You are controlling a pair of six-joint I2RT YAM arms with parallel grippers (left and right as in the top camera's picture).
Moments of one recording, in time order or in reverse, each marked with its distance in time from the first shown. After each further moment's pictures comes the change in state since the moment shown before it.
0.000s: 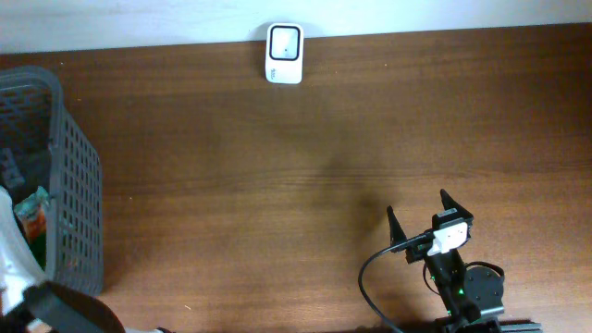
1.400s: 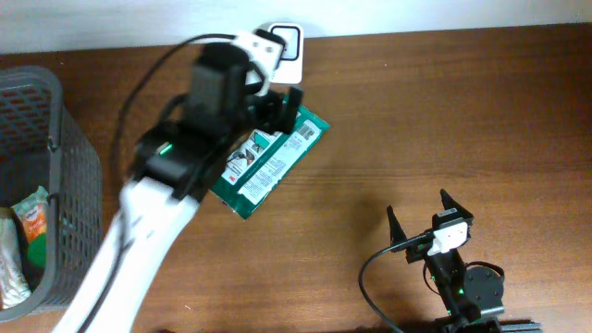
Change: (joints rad) left arm -1.123 -0.154 0.103 0.104 0.263 -0.313; right arm 0.000 0.001 0.000 0.000 0.000 0.000
